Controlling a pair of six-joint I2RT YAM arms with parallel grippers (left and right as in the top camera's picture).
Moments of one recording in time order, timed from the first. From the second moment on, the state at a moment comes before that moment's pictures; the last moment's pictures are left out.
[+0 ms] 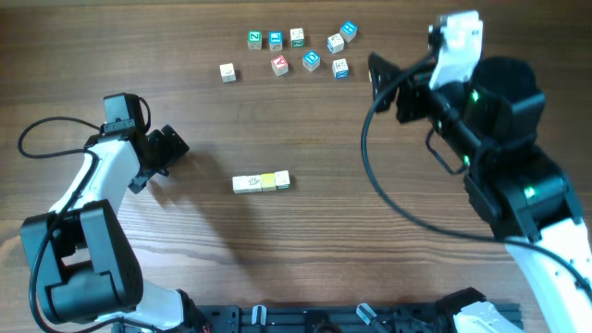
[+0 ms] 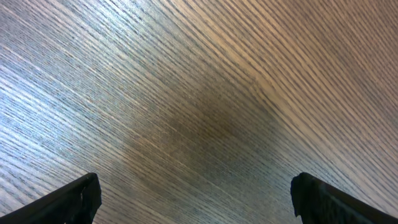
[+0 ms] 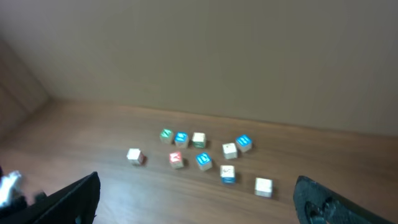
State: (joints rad) left arm 0.21 1.70 0.97 -0.56 -0.03 -0.51; right arm 0.36 1.14 1.28 -0.47 0.00 0.11
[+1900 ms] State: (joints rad) left arm 0.21 1.70 0.97 -0.55 -0.03 -0.51; right arm 0.21 0.02 0.01 0.01 -0.14 -0.06
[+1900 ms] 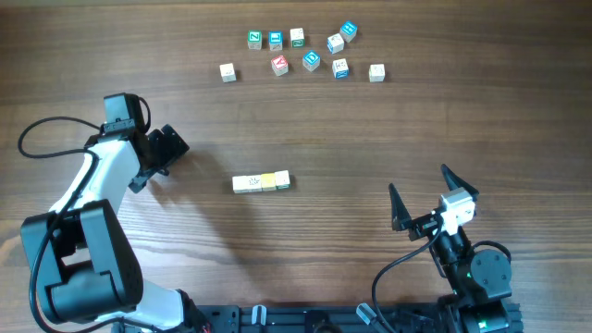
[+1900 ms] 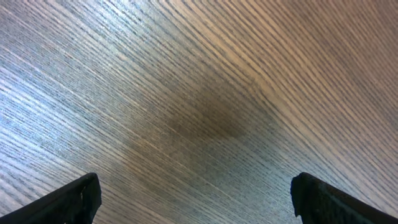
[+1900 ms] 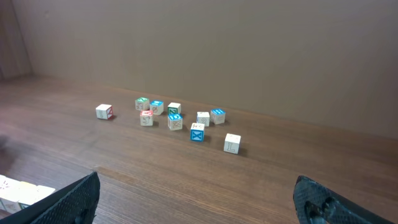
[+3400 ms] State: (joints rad) left arm 0.21 1.03 0.98 -0.57 -0.02 -0.48; right arm 0.21 0.02 0.01 0.01 -0.14 -0.06
